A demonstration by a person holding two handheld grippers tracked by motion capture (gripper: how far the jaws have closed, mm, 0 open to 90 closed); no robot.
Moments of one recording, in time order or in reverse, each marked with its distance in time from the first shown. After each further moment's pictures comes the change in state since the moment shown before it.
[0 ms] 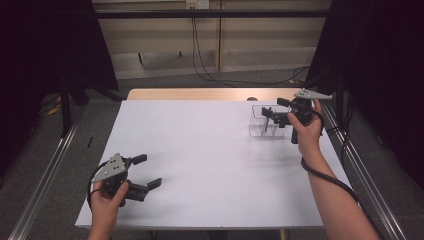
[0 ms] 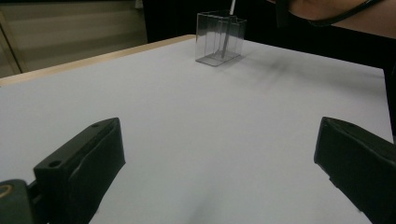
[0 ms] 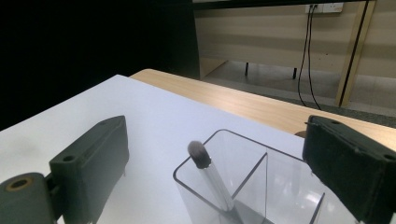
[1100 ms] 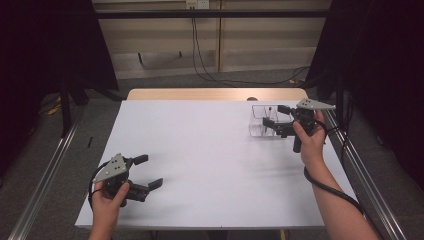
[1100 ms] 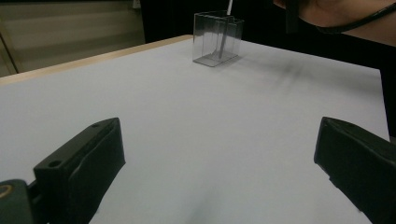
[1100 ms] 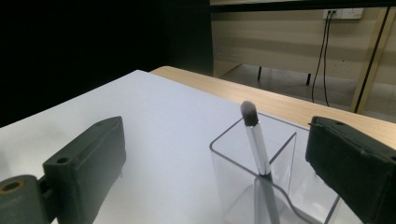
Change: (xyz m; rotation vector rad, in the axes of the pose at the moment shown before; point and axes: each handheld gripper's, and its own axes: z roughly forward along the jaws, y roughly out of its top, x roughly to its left) left arm -0.002 0.000 0.002 0.002 -0.010 0.000; right arm 0.017 -0.016 -0.020 -0.019 0.058 -0.031
